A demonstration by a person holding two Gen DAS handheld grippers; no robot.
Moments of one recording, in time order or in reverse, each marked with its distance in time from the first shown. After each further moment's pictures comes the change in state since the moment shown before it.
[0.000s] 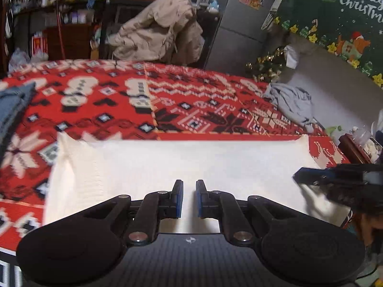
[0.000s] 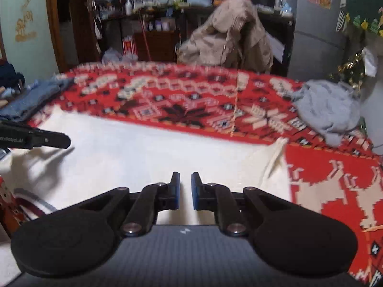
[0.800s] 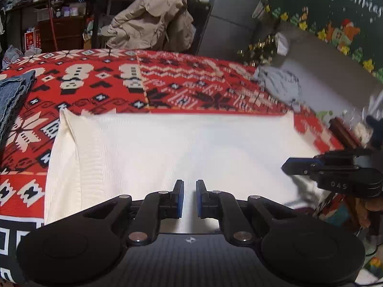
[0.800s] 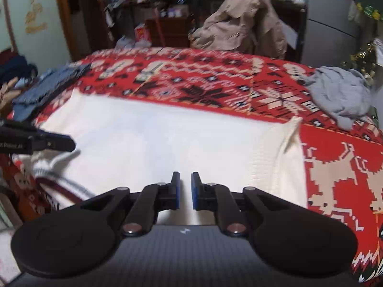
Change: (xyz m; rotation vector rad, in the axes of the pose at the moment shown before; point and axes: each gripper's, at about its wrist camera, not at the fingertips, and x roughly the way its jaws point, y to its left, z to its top) left arm -0.029 -0.006 -0.030 0.042 0.064 -0.027; right arm -0.016 0.008 -0.013 -0.023 0.068 0.084
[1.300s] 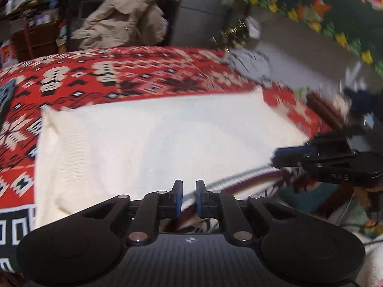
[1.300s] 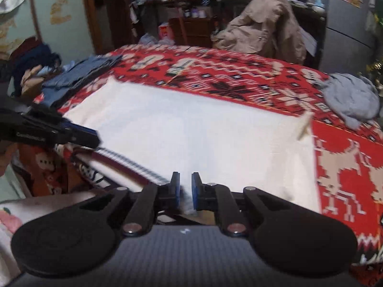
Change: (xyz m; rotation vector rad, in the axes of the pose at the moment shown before) left arm -0.014 -0.025 -0.019 0.144 0.043 -0.084; right arm -0.037 0.026 -0.027 -0.073 -0.004 0.083
